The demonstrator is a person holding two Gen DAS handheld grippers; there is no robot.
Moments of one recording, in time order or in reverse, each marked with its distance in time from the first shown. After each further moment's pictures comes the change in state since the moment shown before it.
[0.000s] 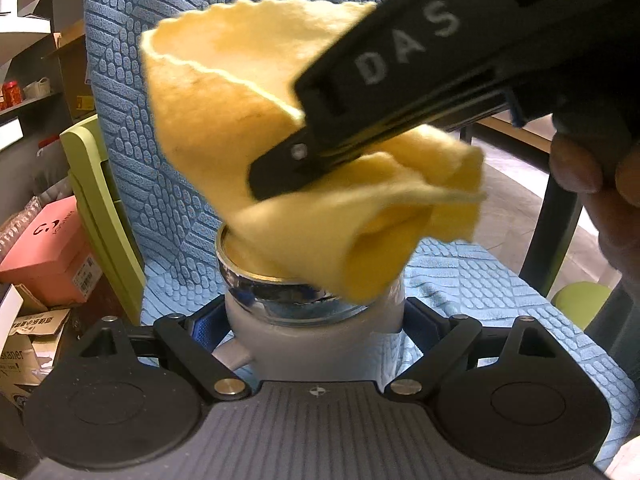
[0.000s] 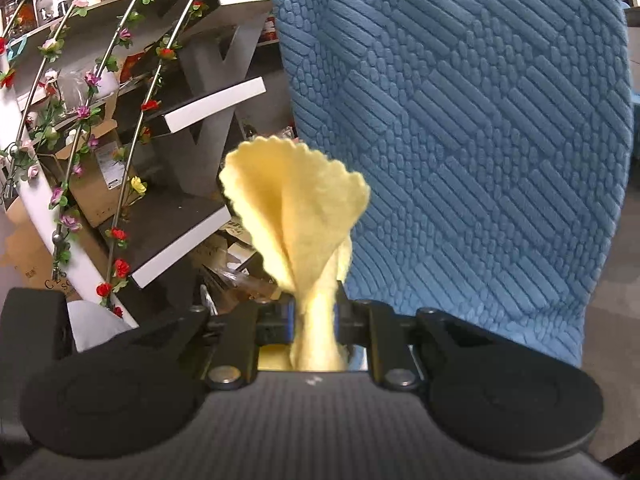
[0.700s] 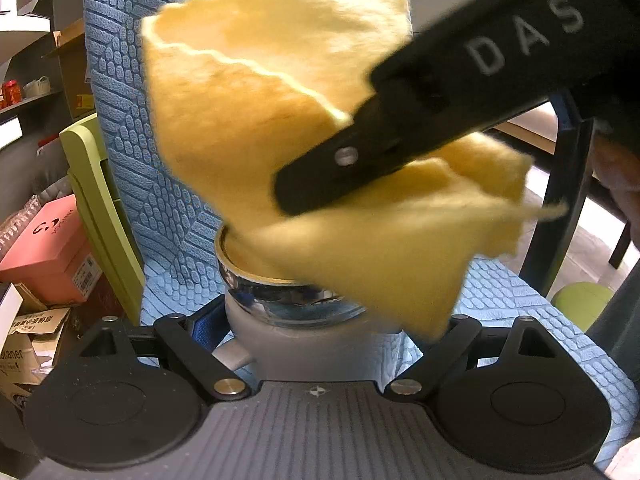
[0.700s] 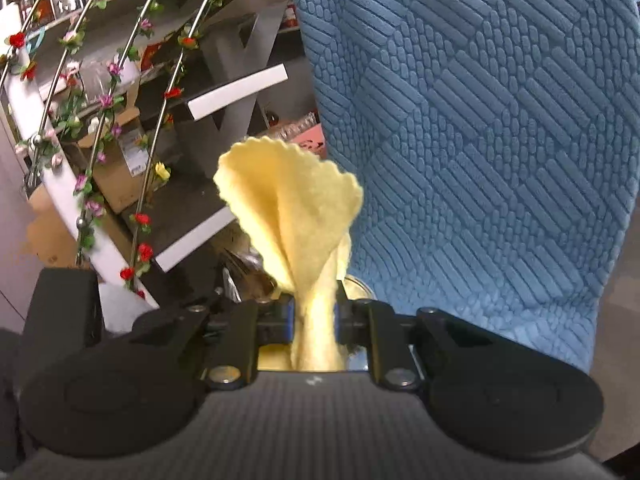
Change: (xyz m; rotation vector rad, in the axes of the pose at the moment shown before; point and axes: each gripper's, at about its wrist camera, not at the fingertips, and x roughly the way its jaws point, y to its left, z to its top) left arm -0.005 0.007 -0.006 0.000 0.003 -0.005; right arm -0.015 -0.004 -0.001 -0.018 0.049 0.038
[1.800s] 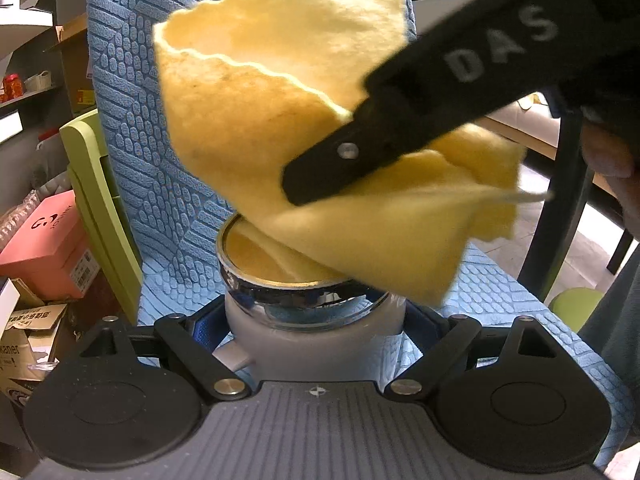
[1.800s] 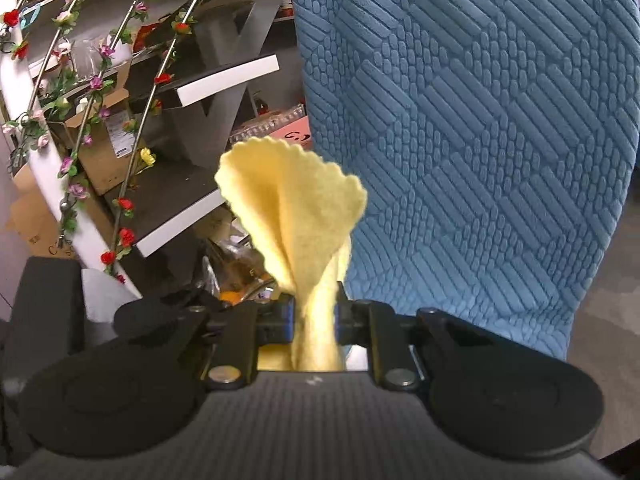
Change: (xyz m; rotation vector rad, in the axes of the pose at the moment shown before) left arm -0.044 -0.035 -0.022 -0.019 -0.004 -0.007; right arm 0.004 0.003 0.006 -0.062 0.026 -0.036
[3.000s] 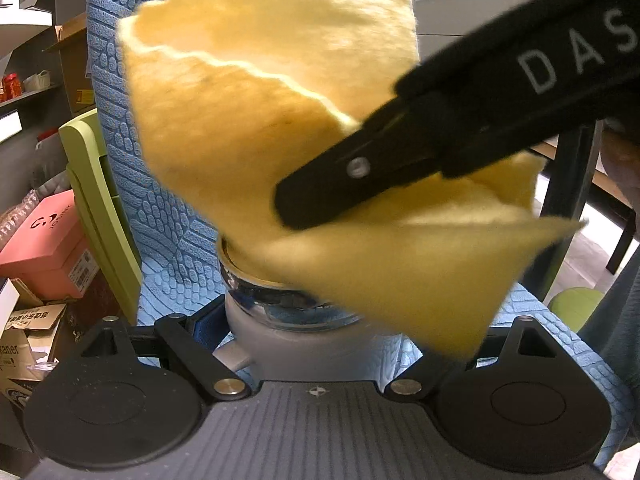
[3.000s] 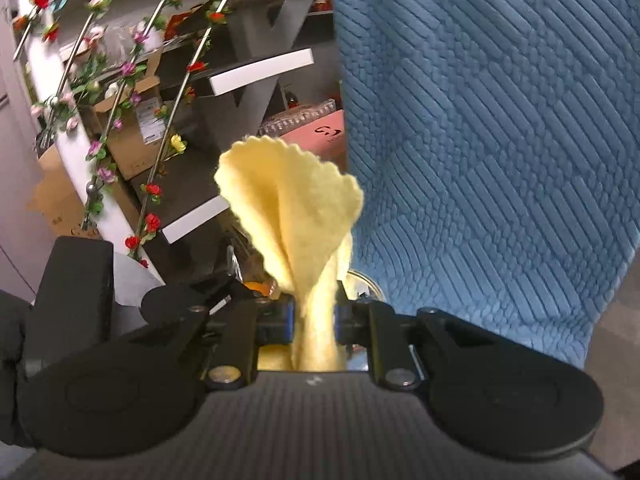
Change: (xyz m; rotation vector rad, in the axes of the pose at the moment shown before) left arm 0.041 0.048 0.018 -0.004 0.009 -0.008; right arm -0.005 0.002 -0.002 -0.028 0.018 0.062
